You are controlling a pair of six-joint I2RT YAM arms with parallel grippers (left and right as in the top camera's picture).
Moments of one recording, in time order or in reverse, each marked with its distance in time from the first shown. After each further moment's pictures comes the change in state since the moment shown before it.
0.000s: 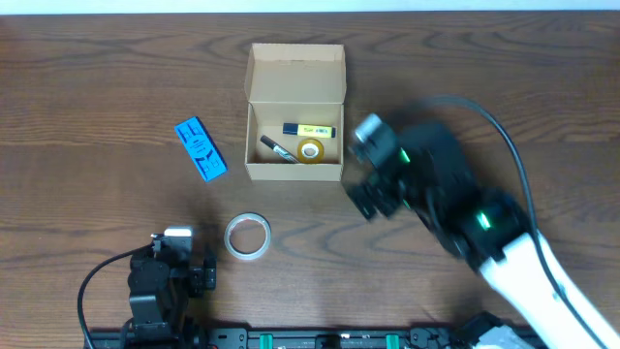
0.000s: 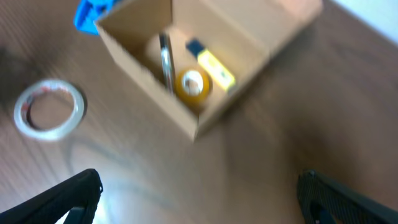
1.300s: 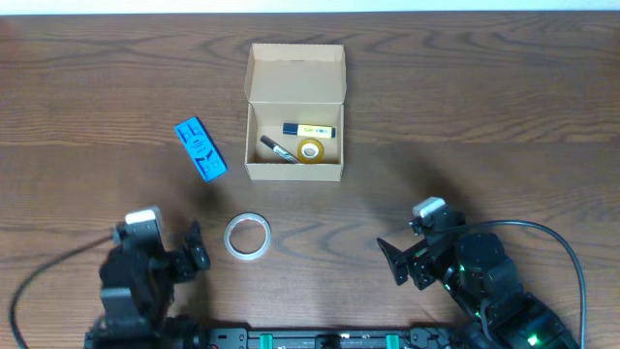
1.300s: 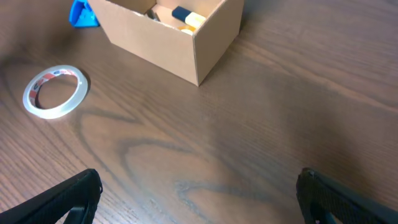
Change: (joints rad) left arm 0.000 0.348 0.377 0.004 0.031 -0.327; right arm 0.000 -0.602 -0.466 0.010 0.041 0.220
